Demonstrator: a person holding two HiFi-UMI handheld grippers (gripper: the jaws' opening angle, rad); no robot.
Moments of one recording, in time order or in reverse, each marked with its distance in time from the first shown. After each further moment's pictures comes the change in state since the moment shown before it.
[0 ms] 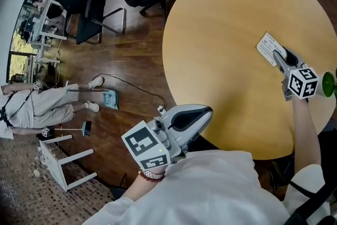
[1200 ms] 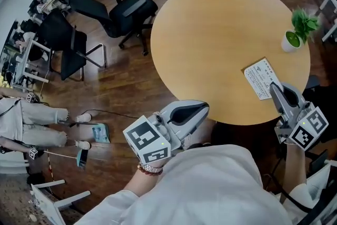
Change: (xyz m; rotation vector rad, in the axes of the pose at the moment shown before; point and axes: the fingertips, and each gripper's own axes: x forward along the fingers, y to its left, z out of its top) left arm -0.129 -0.127 -0.052 0.245 -0.001 -0.283; right arm -0.300 0.307 0.028 0.036 -0.326 -0.018
